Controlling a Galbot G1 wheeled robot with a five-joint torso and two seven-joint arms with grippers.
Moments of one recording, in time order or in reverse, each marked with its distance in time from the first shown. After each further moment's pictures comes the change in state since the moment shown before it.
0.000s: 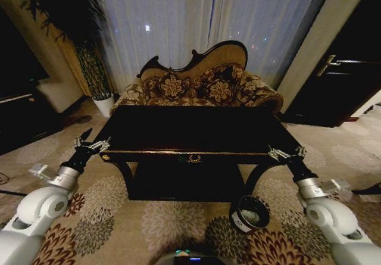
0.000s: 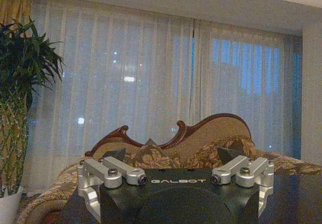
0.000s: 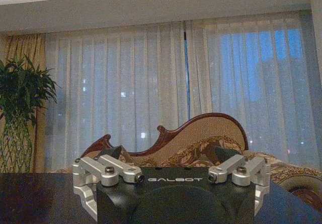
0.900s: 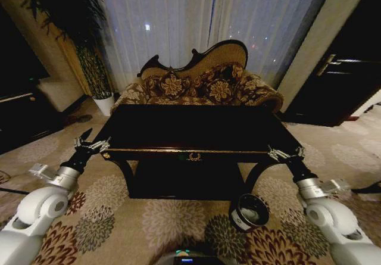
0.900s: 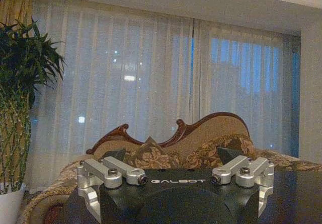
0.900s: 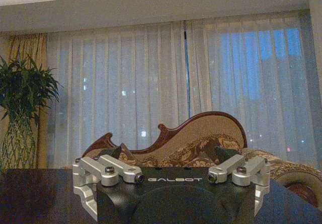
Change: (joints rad) left arm 0.000 0.000 0.000 0.000 0.000 0.000 0.000; right arm -0.001 0.002 0.001 -0.001 -0.001 0.000 -0.002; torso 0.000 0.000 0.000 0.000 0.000
